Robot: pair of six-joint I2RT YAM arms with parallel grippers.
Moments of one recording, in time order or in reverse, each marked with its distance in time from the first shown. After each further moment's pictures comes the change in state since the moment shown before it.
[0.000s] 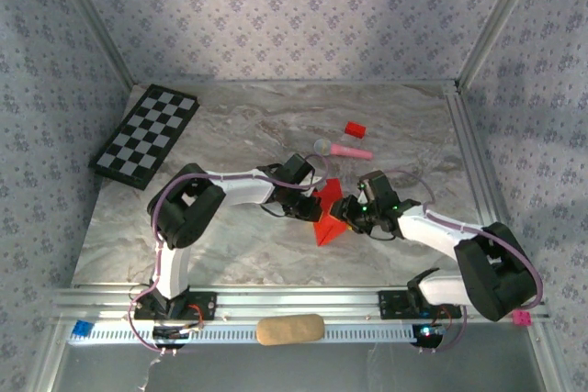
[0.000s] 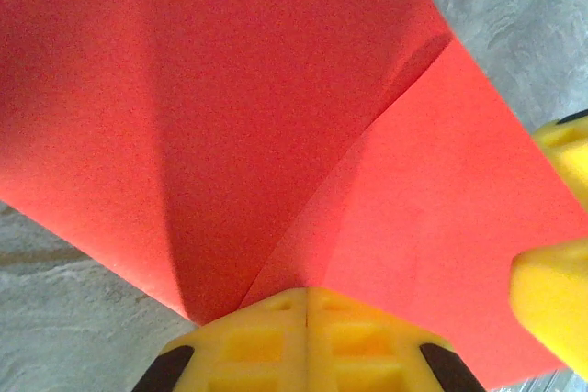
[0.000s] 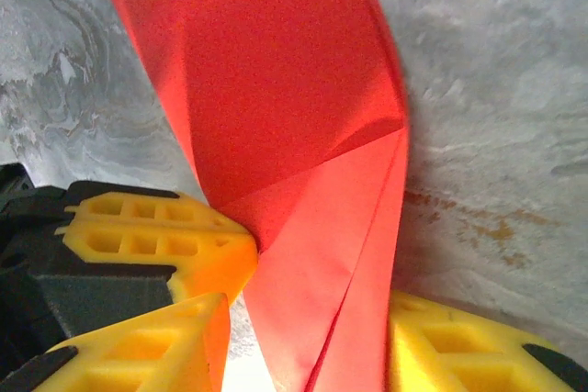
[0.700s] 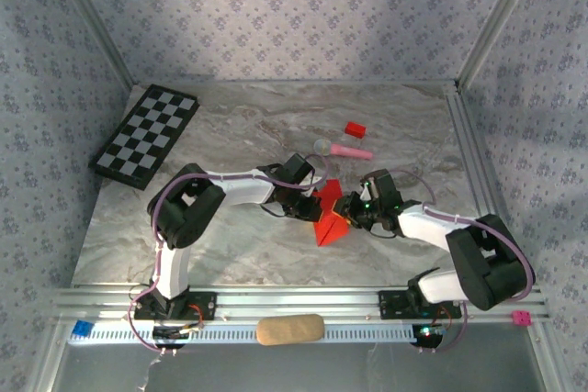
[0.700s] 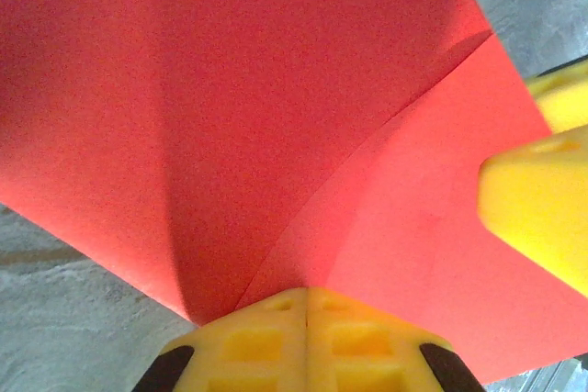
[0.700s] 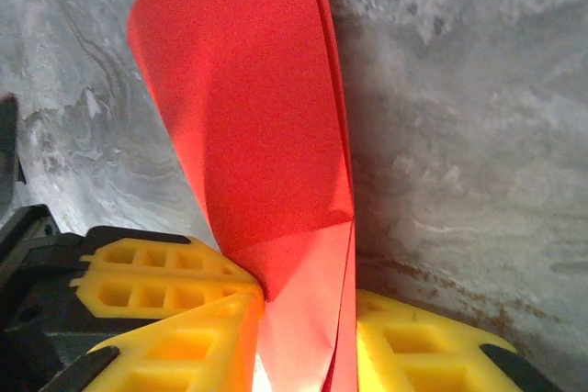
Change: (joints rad) left arm 0.000 0.000 0.000 0.000 0.000 -0.002; right arm -0.063 0.063 -0.031 0.154 -0.053 -0.013
